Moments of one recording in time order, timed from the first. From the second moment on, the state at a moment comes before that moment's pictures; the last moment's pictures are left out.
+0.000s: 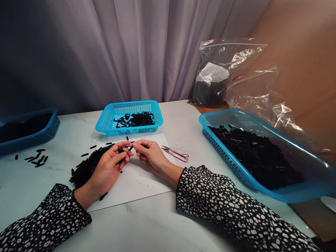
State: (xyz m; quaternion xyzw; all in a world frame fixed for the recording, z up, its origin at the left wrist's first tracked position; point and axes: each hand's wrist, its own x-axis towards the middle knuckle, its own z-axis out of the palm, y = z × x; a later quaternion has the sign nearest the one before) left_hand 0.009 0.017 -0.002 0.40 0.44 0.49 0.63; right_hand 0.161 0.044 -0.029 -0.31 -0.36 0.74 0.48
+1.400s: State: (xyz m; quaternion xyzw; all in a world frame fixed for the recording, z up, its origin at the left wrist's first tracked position) left_hand 0.007 0.013 -0.002 0.44 0.47 0.48 0.60; right_hand 0.160 0.042 -0.031 -0.27 -0.36 0.77 0.45
